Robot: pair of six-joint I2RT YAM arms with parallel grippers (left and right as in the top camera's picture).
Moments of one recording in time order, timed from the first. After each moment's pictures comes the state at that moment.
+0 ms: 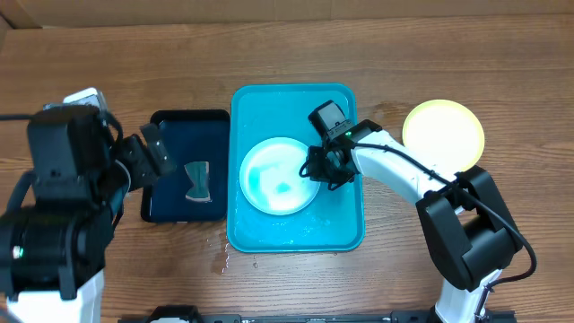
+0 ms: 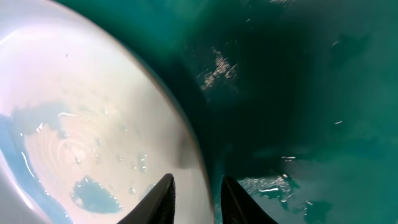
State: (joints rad) left arm 0.00 1.13 1.64 -1.33 -0.17 -0.34; right arm 0.56 1.95 1.27 -0.66 -0.18 0.65
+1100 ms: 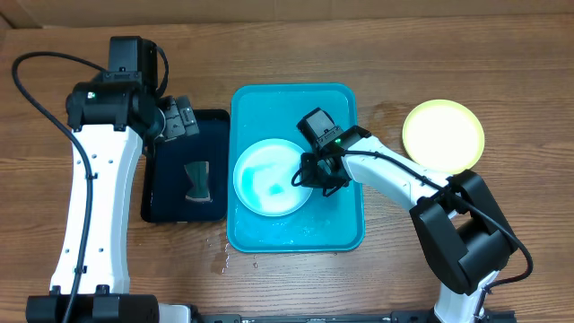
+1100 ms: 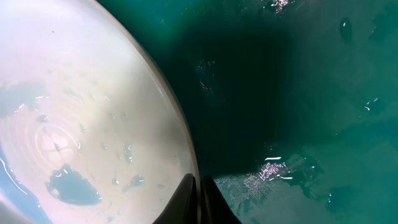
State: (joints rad) left arm 0.00 1.58 1.64 -1.28 -0.17 -0.34; right arm 0.62 1.95 1.27 -0.68 -0.12 0.65
